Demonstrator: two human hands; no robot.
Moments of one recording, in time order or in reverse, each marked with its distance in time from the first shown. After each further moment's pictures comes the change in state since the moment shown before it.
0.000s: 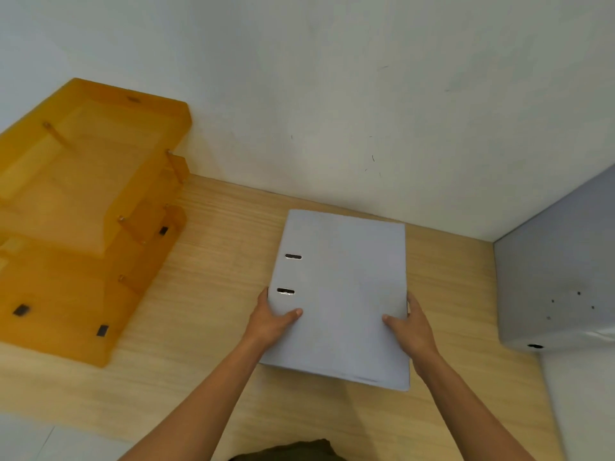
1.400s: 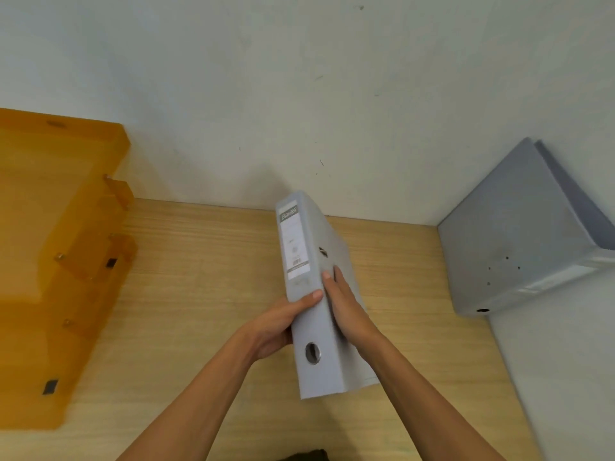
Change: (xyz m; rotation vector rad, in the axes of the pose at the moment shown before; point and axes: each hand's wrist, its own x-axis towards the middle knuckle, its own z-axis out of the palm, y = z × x) left_hand -0.041 0.080 0.024 -0.382 -0.736 -0.004; right_hand -0.030 -0.050 0.049 0.135 -0.200 -0.077
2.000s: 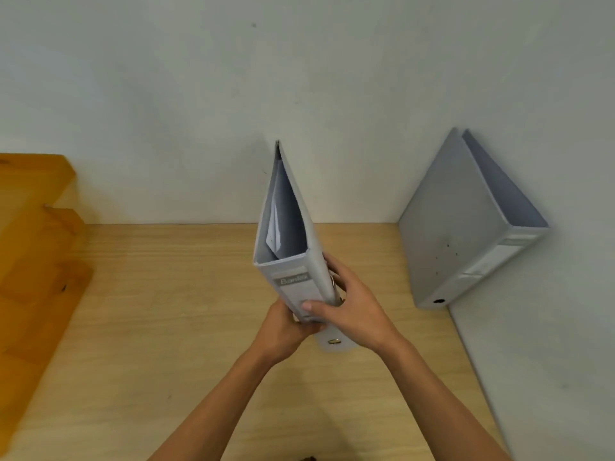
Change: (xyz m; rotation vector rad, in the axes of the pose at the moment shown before) left_hand 0.057 -0.049 0.090 0.544 0.208 0.439; right_hand -0.055 0.000 -0.129 -0.083 0.006 -0.392
